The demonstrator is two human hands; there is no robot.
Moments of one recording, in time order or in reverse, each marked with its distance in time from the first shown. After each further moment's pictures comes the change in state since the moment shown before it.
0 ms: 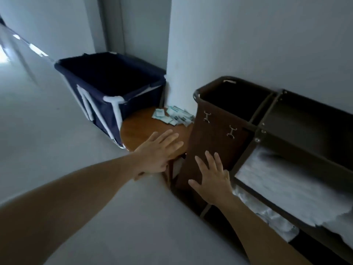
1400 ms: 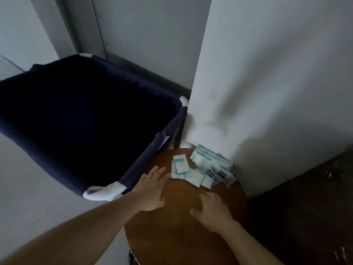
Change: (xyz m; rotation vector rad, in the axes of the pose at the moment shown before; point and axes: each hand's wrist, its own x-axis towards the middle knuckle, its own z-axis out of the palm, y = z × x) left_hand 0.349 -0.472 0.235 -0.497 -0.401 -0.115; right_hand 0.613 -0.129 0.035 0.152 -0.435 0.236
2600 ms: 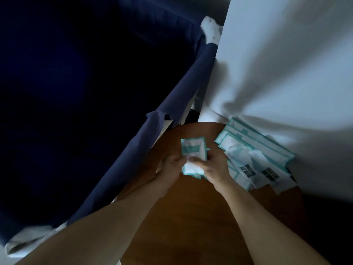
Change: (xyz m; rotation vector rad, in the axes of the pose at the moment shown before) left_hand 0.226 -0.032 0.087 -1.219 0.108 -0.640; right_hand 0.302 -0.002 0.051 1.155 0.062 0.059
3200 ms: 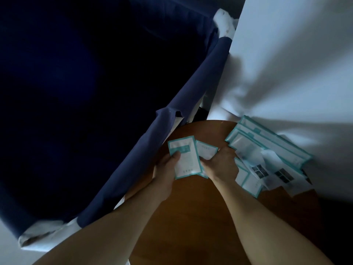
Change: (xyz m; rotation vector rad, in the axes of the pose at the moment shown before) left_hand -0.007 -0.015 -0.018 -0.623 0.037 -0.159; right_hand 0.024 0.022 0.024 -0.692 0.284 0.150
